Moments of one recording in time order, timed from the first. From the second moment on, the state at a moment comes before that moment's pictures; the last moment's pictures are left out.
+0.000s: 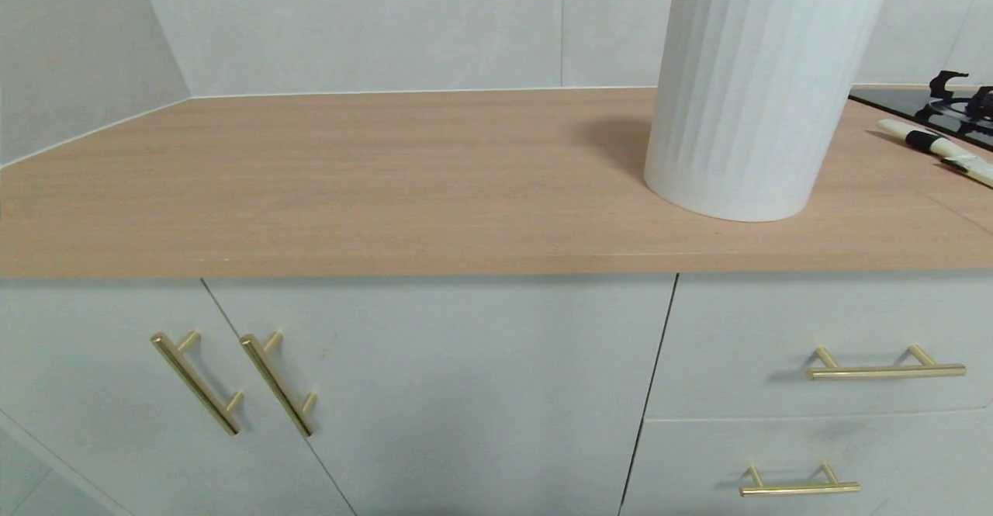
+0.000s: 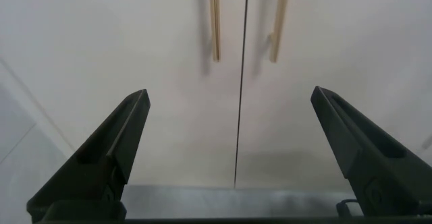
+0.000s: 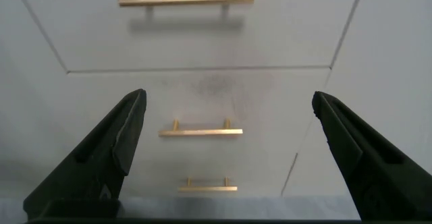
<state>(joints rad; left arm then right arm) 0.00 0.00 0.00 0.00 0.02 0.01 0.00 0.00 0.00 0.00 0.00 0.01</state>
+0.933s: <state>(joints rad) 0.00 0.00 0.00 0.00 0.02 0.01 0.00 0.00 0.00 0.00 0.00 0.01</state>
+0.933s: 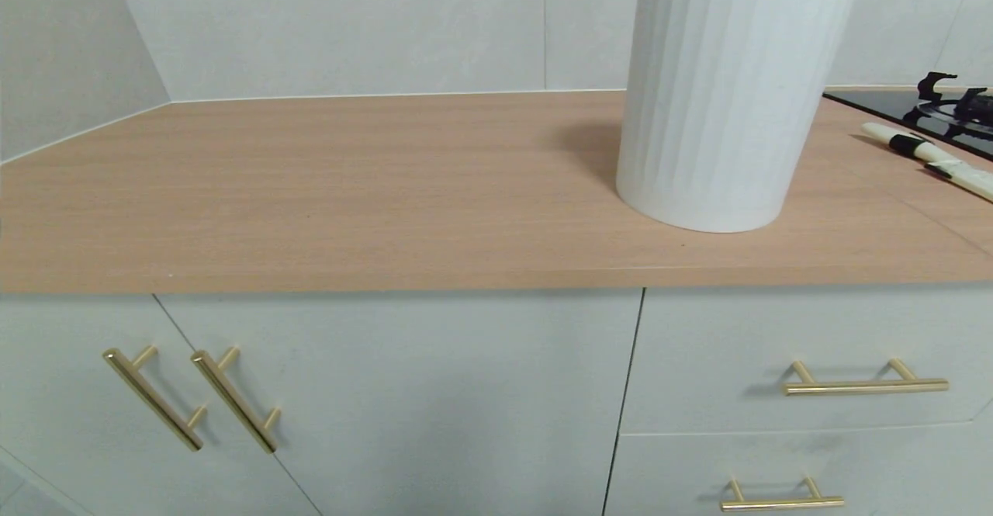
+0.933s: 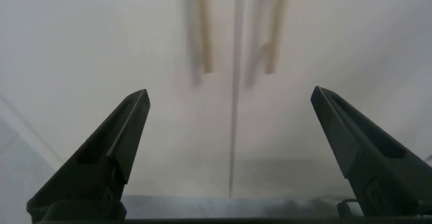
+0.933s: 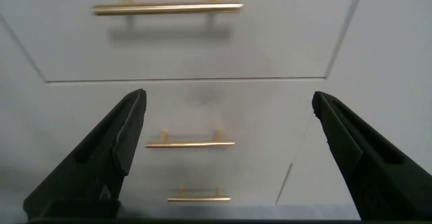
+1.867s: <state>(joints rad) 0.00 0.00 0.00 0.00 0.02 0.01 0.00 0.00 0.00 0.00 0.00 0.01</state>
